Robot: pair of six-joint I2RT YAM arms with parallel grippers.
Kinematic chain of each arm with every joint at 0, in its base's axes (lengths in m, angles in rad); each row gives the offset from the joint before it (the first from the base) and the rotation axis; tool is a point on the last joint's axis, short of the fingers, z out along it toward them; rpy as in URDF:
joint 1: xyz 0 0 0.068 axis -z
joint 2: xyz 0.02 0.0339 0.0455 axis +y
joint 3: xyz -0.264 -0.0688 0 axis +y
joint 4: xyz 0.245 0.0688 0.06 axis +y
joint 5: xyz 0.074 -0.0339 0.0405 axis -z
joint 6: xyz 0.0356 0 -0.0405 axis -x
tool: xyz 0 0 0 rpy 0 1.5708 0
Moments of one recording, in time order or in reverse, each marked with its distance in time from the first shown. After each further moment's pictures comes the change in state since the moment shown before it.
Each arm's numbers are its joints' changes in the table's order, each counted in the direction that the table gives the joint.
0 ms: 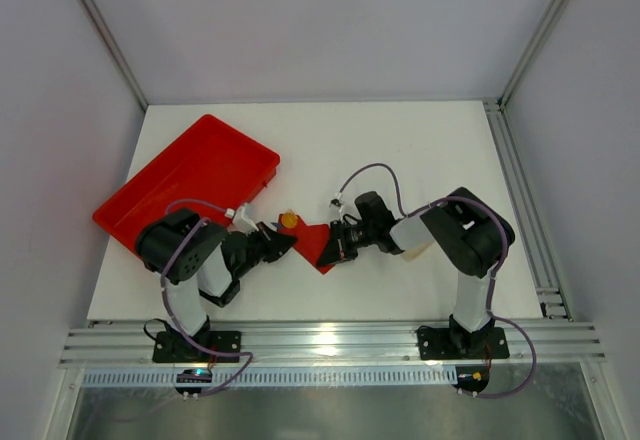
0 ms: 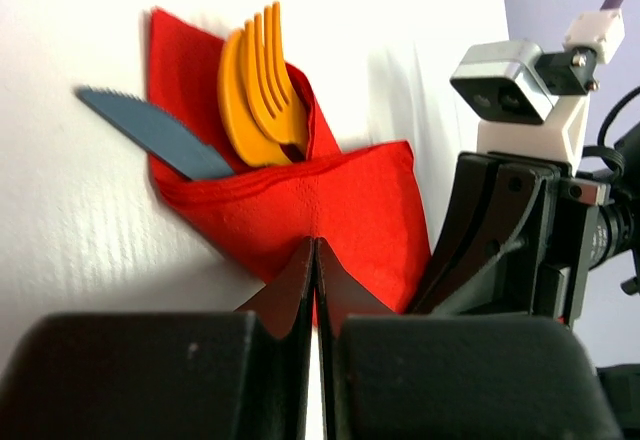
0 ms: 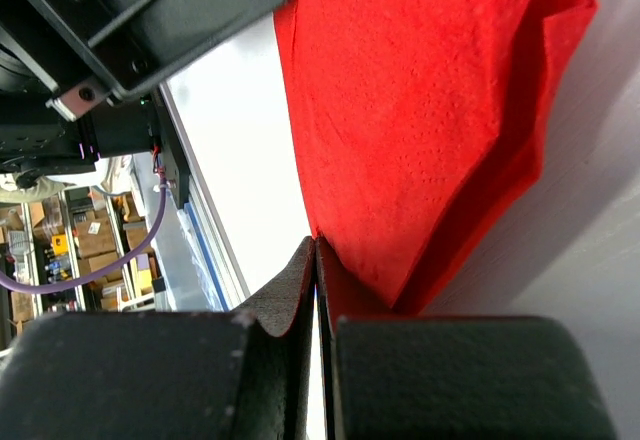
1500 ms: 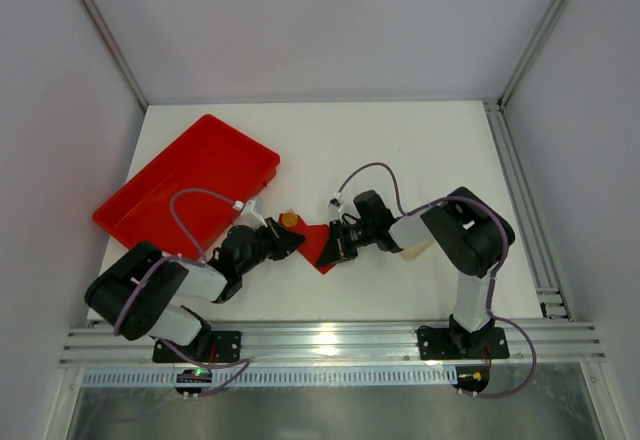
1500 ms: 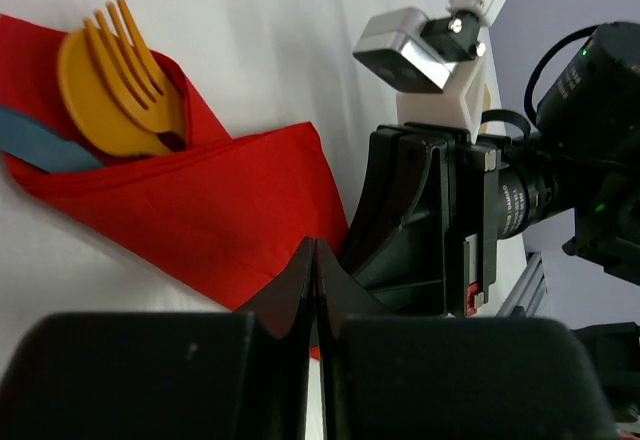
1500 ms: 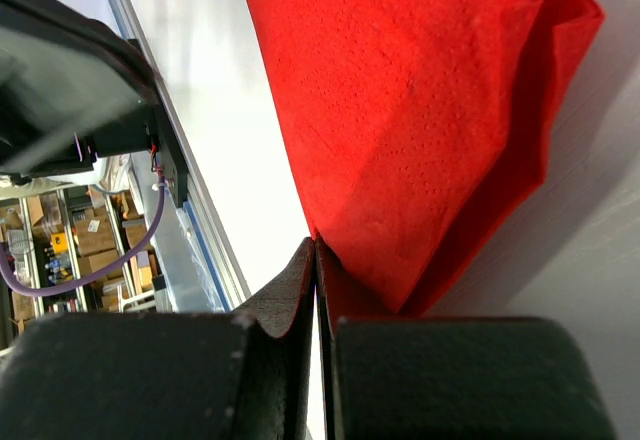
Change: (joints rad) left arm 0.072 -0.464 -0.064 0.530 -0.034 -0.051; right arm -0.001 0.000 -0.021 0.048 -0.001 0.014
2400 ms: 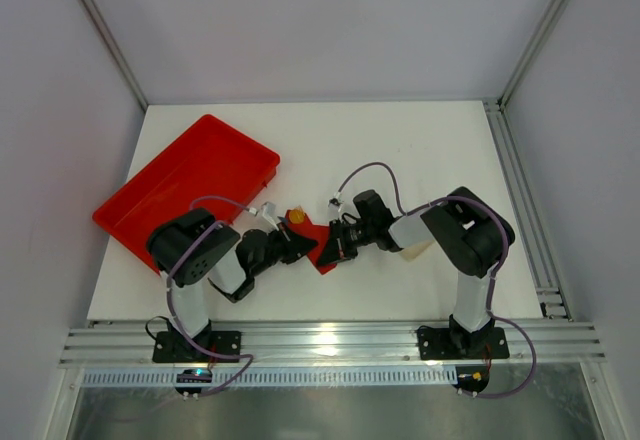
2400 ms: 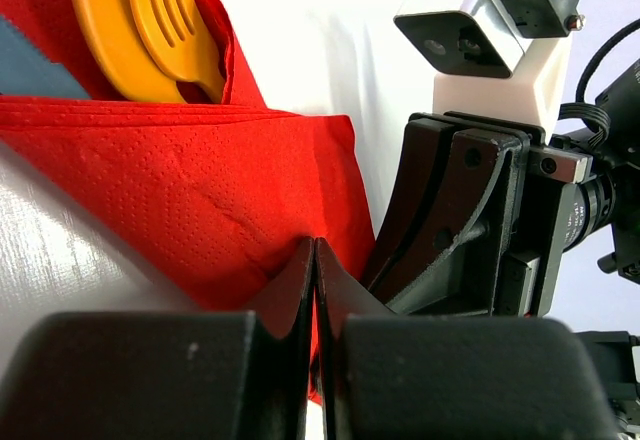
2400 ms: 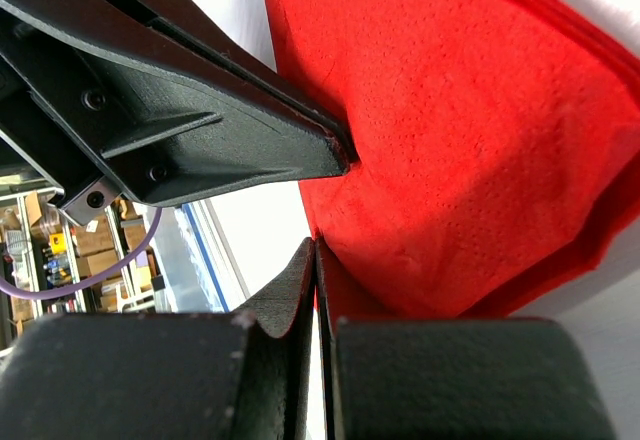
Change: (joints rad) left arm 0.076 0.489 -0.048 -0.442 0.014 0.135; right arm 0.000 0.000 -0.007 0.014 0.002 0.005
